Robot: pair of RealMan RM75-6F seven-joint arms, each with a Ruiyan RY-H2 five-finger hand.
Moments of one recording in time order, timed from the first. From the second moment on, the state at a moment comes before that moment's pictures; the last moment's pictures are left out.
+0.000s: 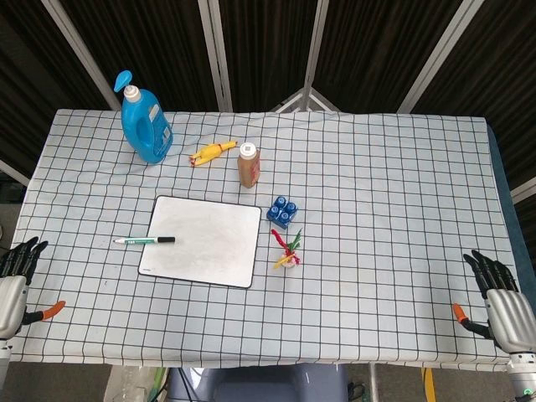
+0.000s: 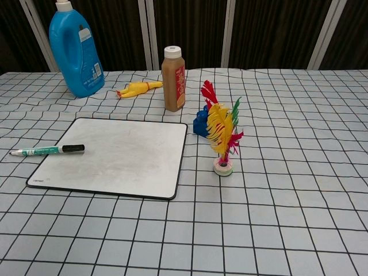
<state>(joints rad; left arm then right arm) -0.05 -1.11 -0.03 -1.76 1.41 1.46 0.10 0.05 -1.04 0.01 -1.65 -1.51 1.42 0.18</state>
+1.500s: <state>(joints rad) -0.61 -1.56 -0.22 -1.34 0.78 0.95 0.53 0.05 -1.03 0.02 -1.65 -1.48 1.40 0.25</state>
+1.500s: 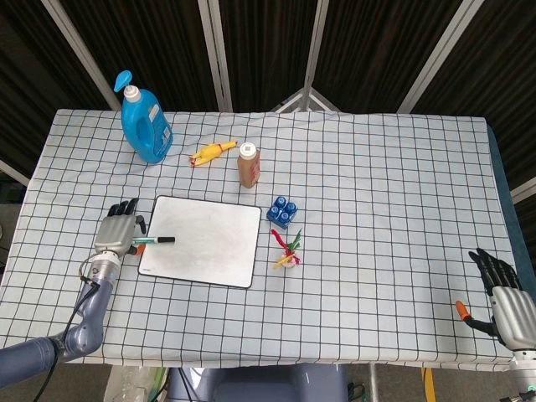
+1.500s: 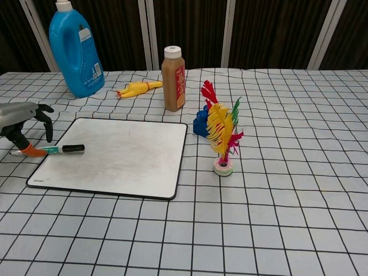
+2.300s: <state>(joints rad) -0.64 -1.60 -0.21 -1.30 0.74 0.95 0.50 0.05 -1.03 0.02 -1.65 -1.49 1.40 0.26</state>
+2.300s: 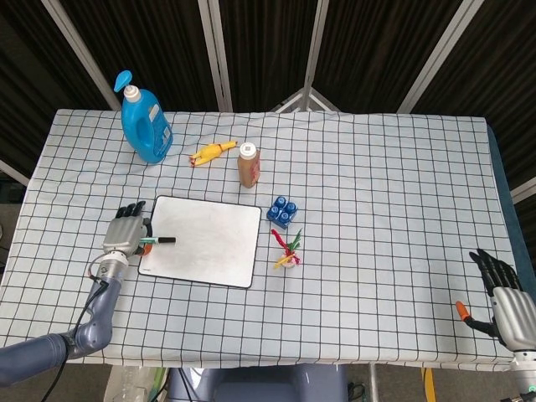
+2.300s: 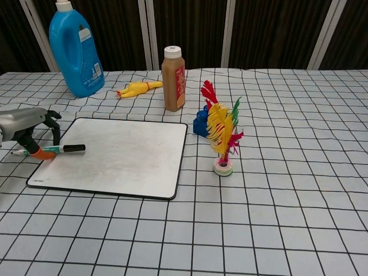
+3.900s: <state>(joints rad) -0.66 -1.77 -0.33 -1.24 1.22 0.86 -0.59 0.05 -1.04 0.02 -1.64 -1.48 1.40 0.25</state>
